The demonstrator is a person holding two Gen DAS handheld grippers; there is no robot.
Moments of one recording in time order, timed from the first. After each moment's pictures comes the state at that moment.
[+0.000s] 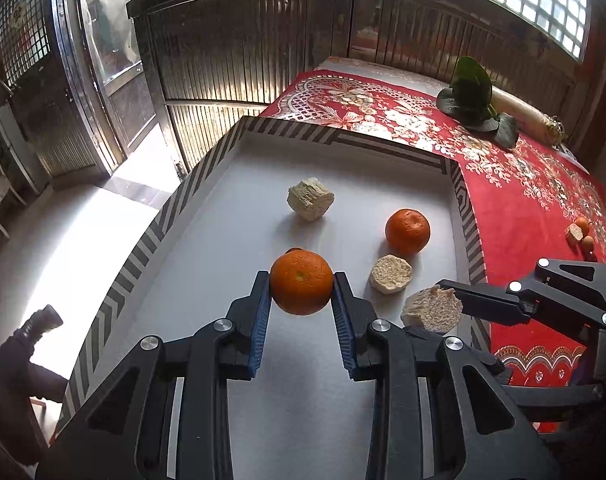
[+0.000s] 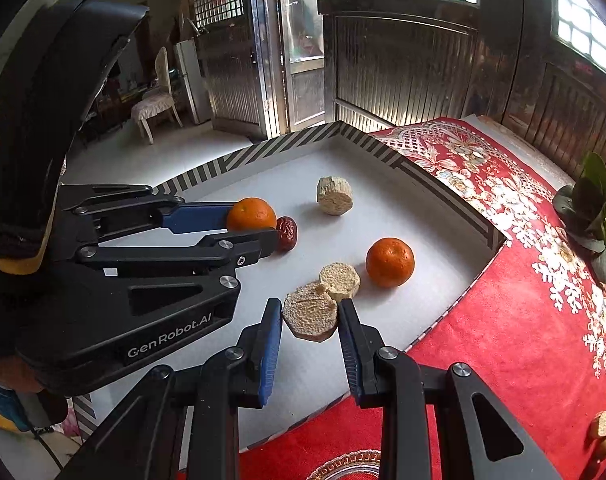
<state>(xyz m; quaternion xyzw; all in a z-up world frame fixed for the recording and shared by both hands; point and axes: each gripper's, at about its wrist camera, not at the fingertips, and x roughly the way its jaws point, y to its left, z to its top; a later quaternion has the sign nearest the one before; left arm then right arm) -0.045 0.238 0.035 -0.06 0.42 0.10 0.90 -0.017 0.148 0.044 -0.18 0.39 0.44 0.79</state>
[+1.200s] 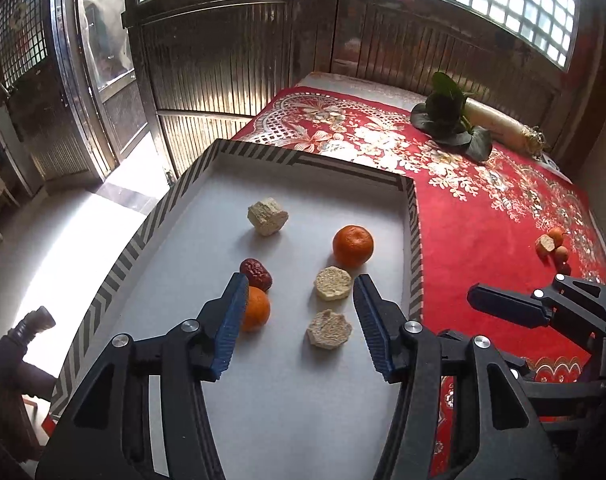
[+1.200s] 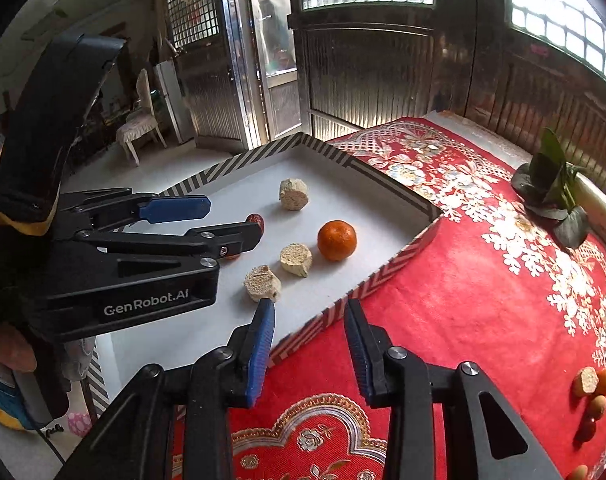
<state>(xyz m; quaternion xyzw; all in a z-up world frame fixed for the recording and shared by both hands) -0.051 0.202 0.064 -0.07 0.40 0.08 0.91 -0.025 0.074 0.070 -0.12 0.38 0.39 0.83</state>
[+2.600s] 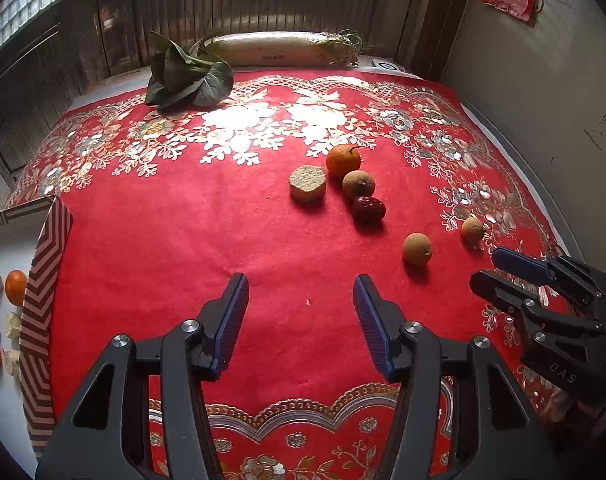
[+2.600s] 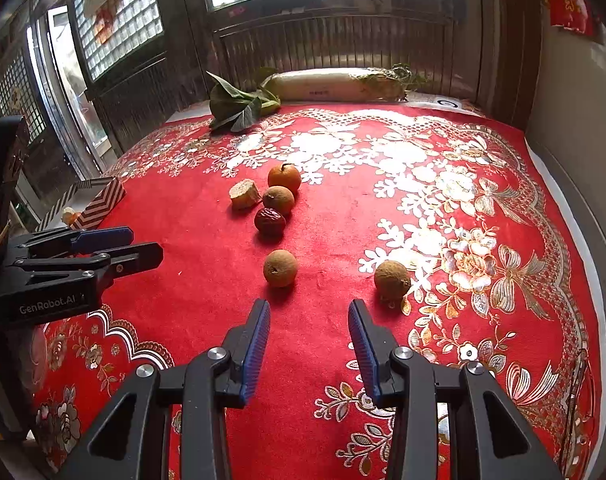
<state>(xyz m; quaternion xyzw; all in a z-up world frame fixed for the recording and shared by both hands) 0.004 -0.063 0.045 0.02 0.45 -0.14 0.88 -0.036 -0.243 0.039 0.02 0.42 0.13 0.90</state>
